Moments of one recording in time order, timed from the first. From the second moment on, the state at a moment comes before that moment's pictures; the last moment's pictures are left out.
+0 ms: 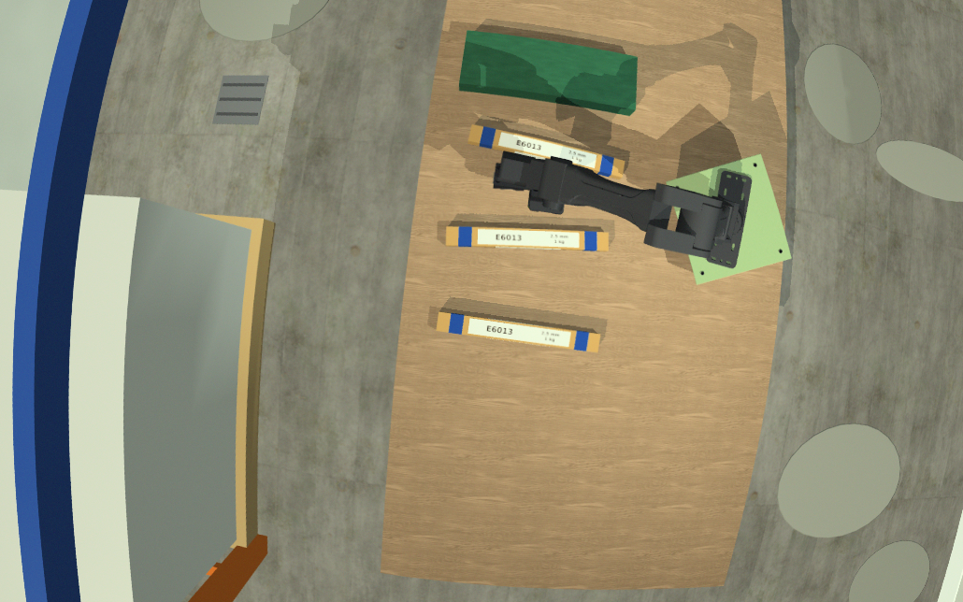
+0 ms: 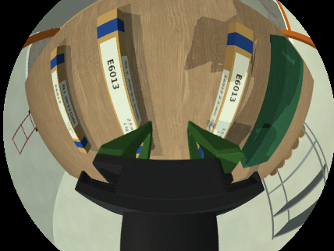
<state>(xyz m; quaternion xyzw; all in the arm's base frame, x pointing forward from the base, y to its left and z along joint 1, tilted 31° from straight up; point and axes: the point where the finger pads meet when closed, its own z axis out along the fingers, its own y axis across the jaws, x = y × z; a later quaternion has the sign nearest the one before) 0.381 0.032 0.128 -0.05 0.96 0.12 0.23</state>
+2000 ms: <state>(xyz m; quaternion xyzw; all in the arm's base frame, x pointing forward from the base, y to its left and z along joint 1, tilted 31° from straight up) 0.384 0.032 0.131 -0.05 0.96 0.12 0.23</state>
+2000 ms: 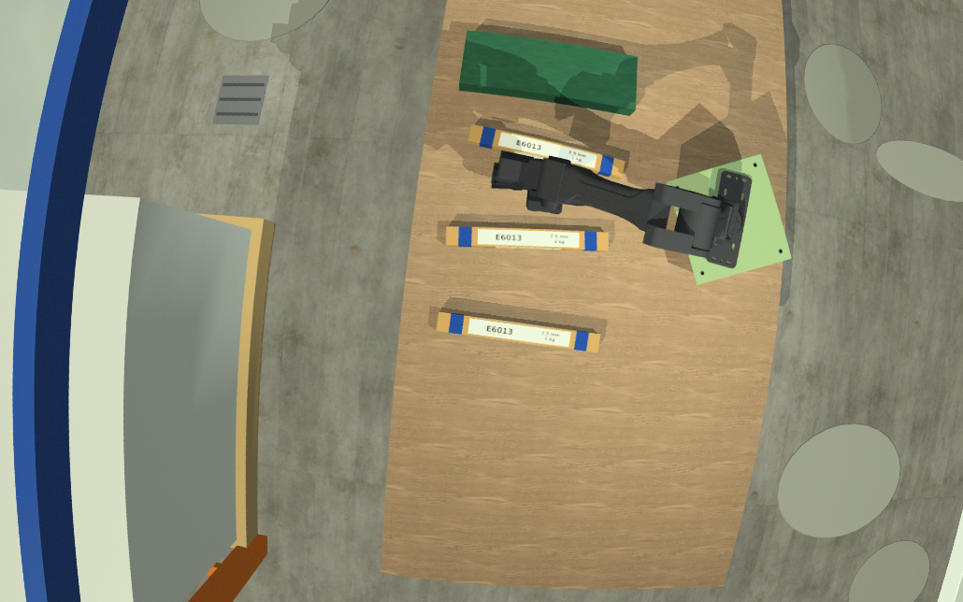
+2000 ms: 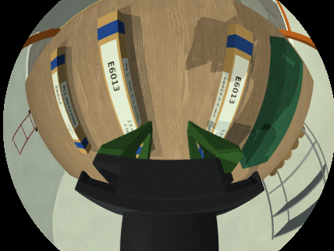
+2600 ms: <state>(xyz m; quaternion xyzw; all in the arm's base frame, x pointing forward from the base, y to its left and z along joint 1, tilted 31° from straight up) 0.369 0.029 0.137 -0.05 0.97 0.12 0.22</state>
